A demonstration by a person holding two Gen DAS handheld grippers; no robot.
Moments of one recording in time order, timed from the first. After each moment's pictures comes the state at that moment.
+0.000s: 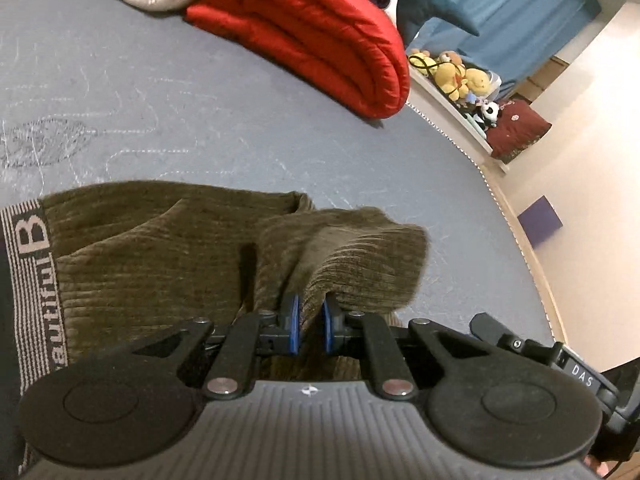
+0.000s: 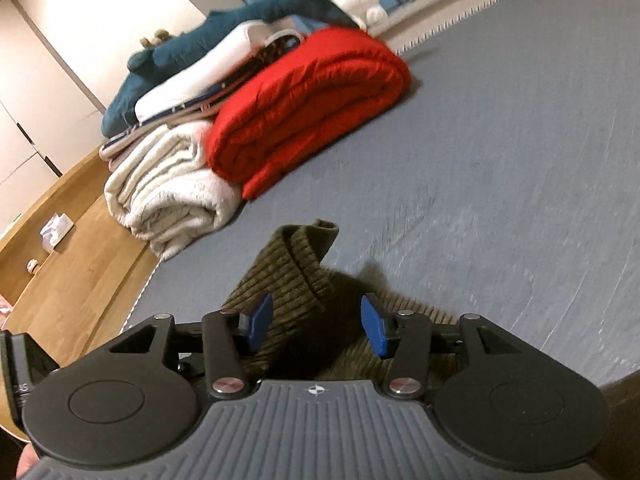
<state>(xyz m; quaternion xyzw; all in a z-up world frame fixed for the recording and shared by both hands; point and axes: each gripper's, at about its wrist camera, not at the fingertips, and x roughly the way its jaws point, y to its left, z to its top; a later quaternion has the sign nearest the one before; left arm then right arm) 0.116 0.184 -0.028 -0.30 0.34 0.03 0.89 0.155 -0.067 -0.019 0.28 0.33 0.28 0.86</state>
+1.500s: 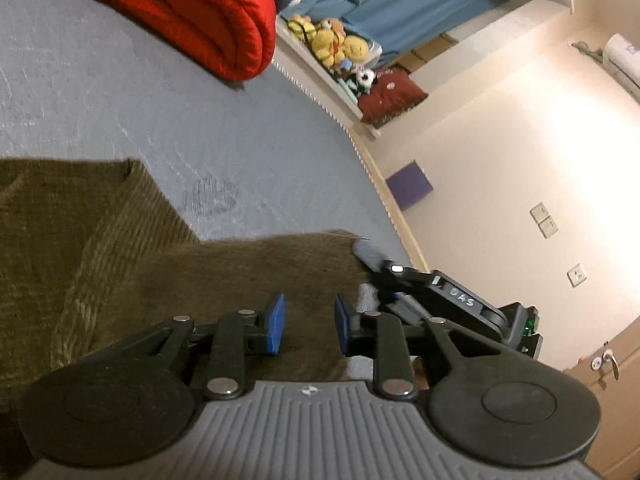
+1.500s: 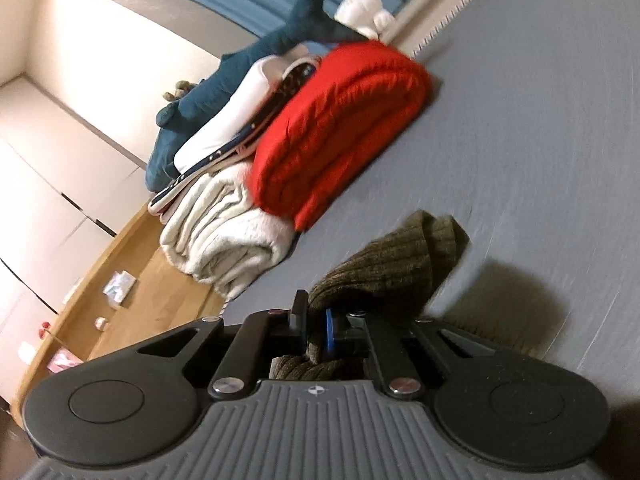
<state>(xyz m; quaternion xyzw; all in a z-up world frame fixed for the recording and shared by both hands) 0.118 0.146 -0.004 -0.35 0.32 -0.18 0.86 0.175 -0.102 -0.008 0.38 0.29 0.32 0.82</state>
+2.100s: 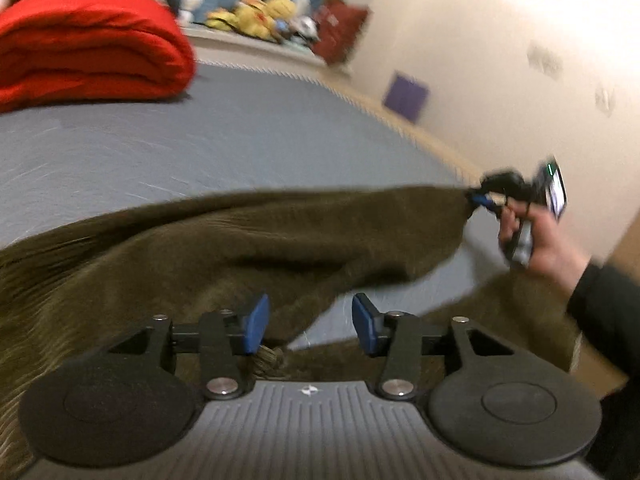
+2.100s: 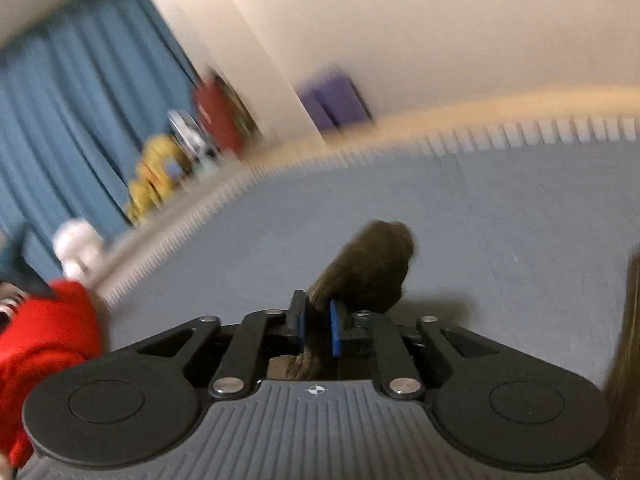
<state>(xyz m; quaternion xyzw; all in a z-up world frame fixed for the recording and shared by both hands) 0.121 0.032 -0.036 -0.06 0.33 -0.21 0.92 0.256 -0.390 -0.041 0.35 0.19 -0.17 0.90</state>
